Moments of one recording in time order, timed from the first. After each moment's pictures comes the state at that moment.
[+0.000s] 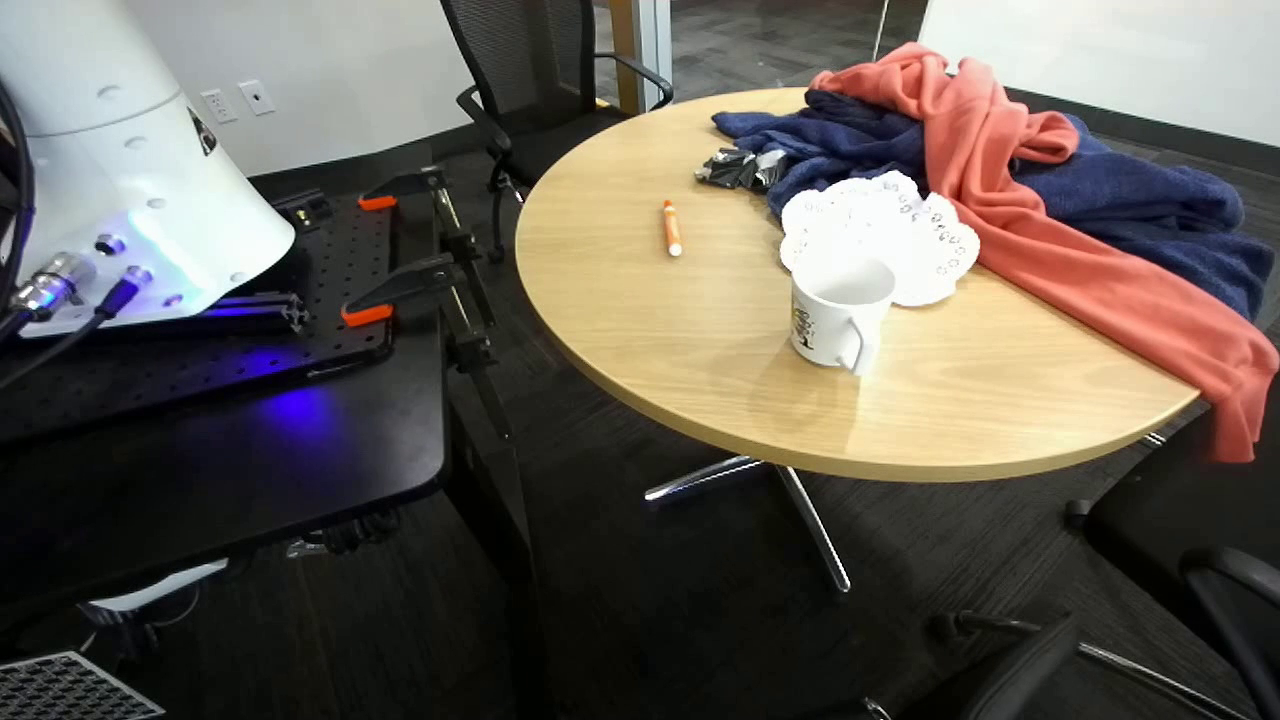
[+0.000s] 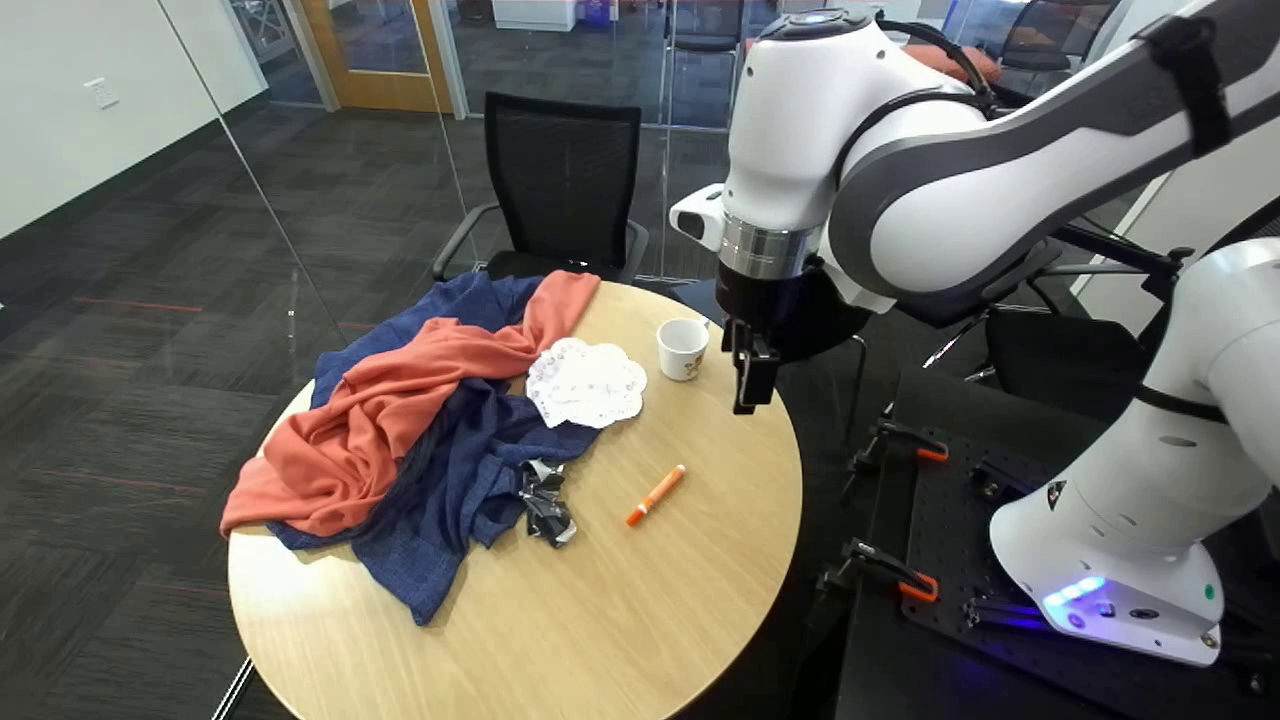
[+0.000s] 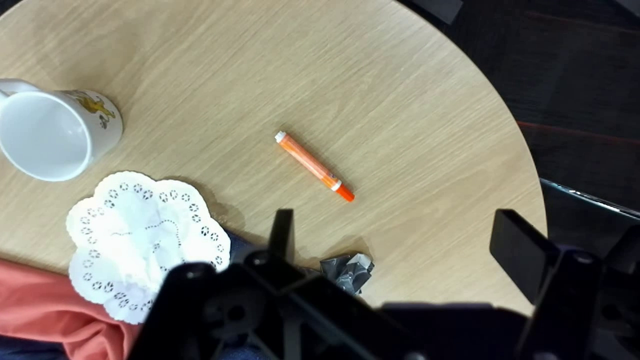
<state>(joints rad) 0.11 -0.28 0.03 -2.63 0.02 2.37 -0.36</state>
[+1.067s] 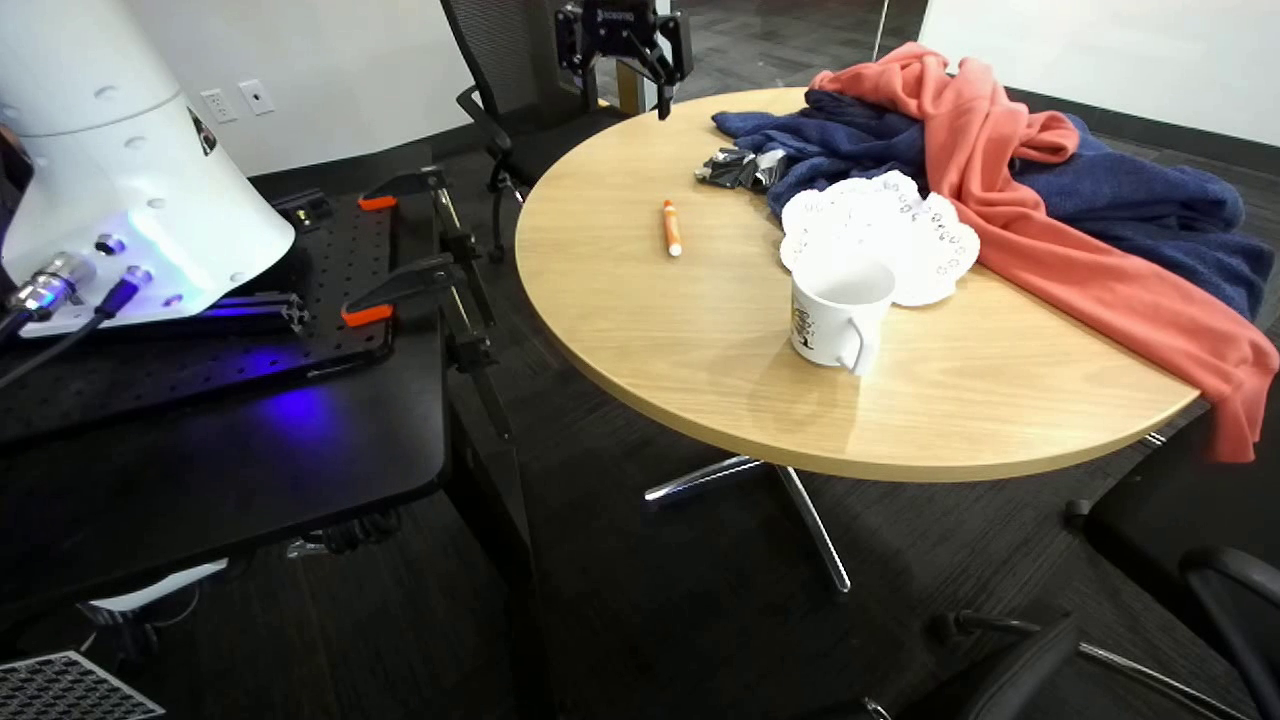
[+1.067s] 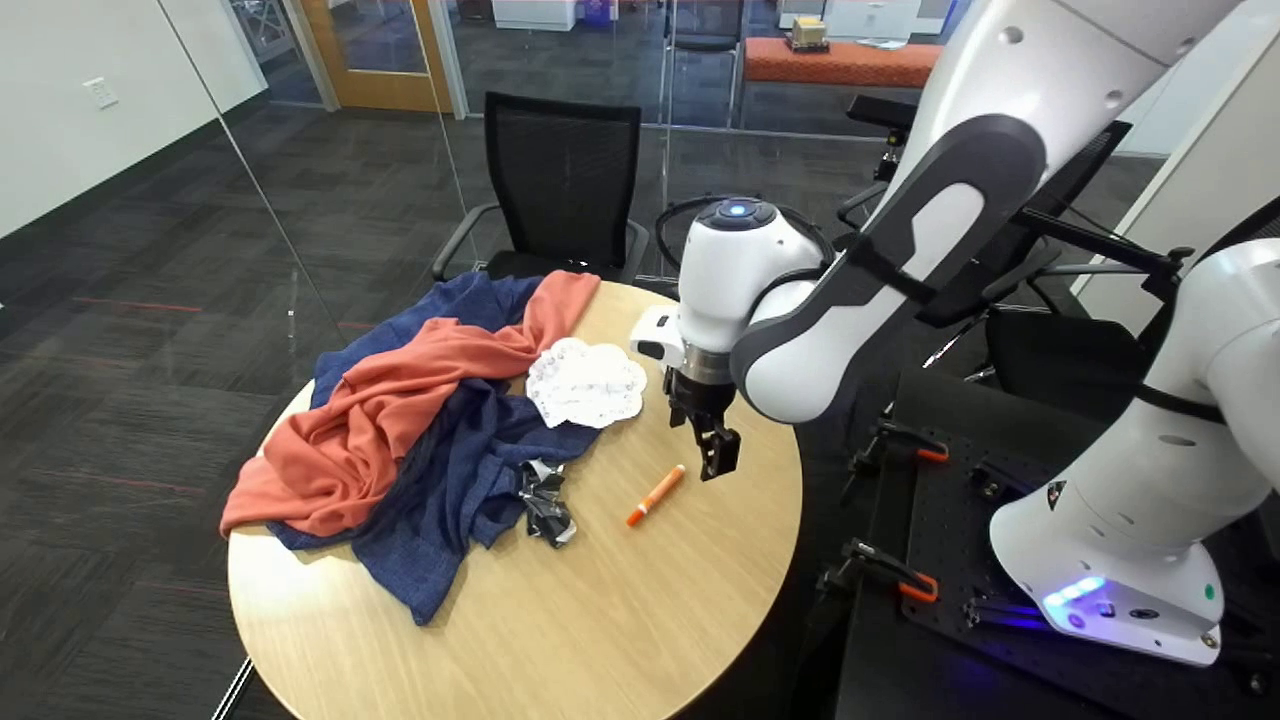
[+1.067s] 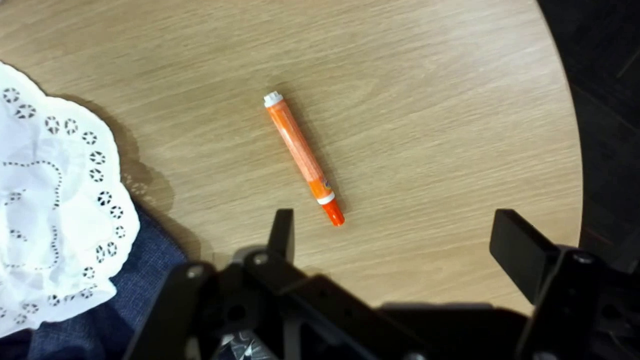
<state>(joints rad) 0.08 0.21 0.06 -2.58 0.13 2.82 -0.84</state>
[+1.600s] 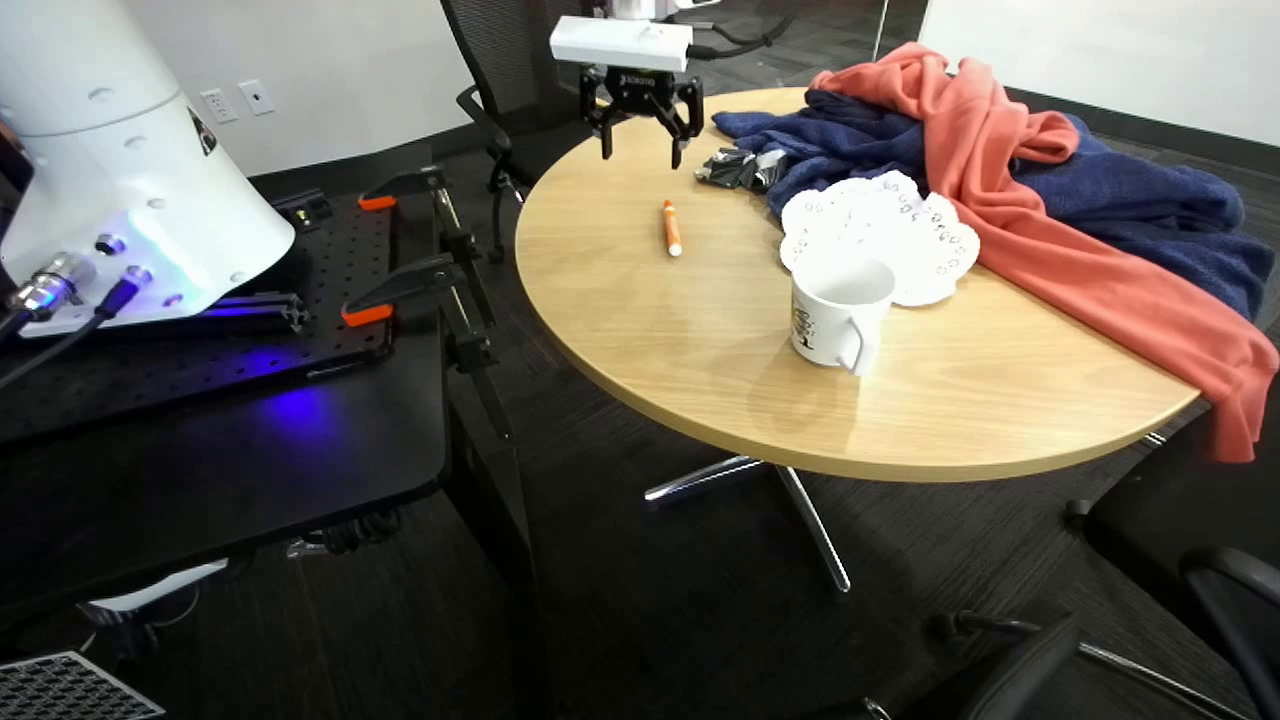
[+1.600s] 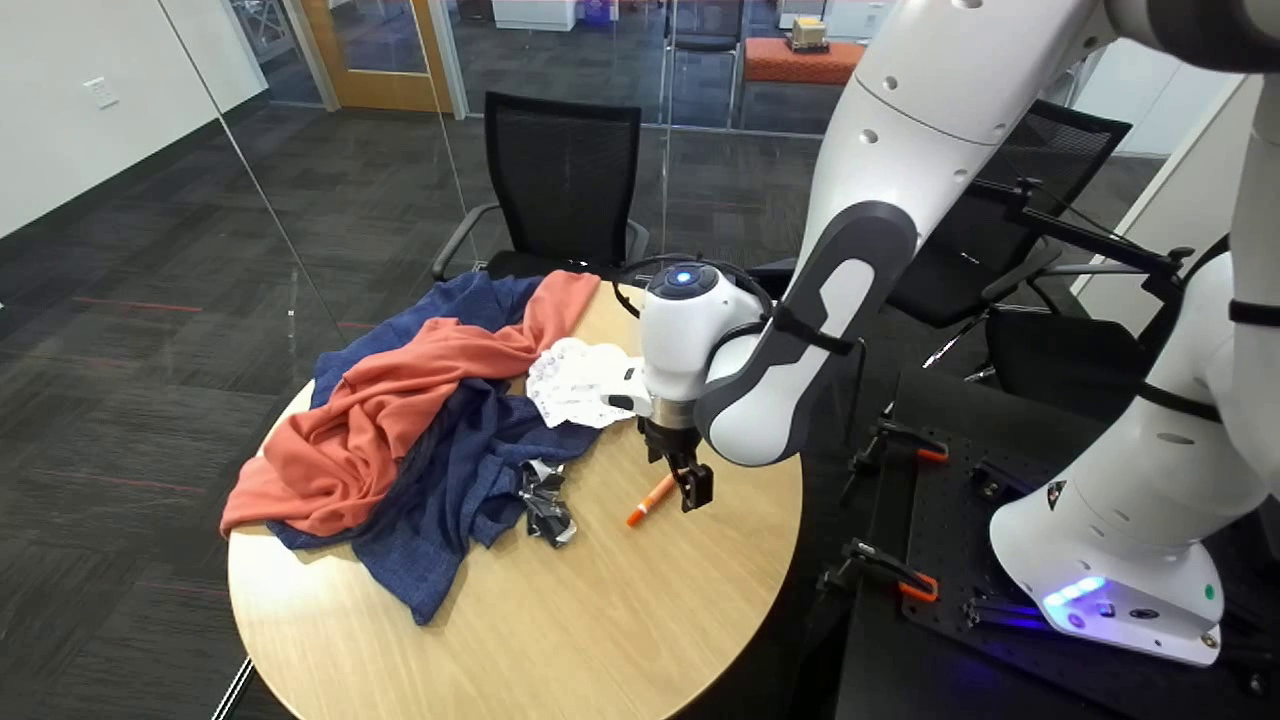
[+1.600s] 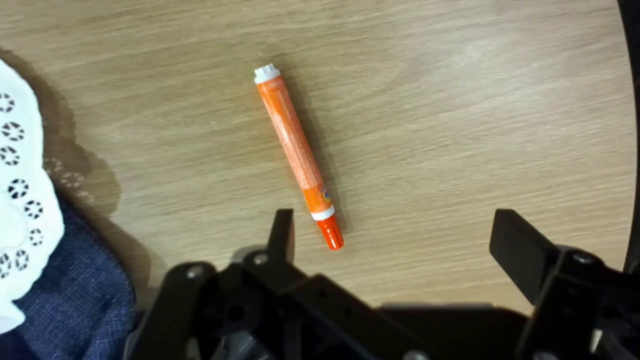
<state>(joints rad) 0.02 0.46 0.12 -2.43 -0.01 2.86 -0.81</state>
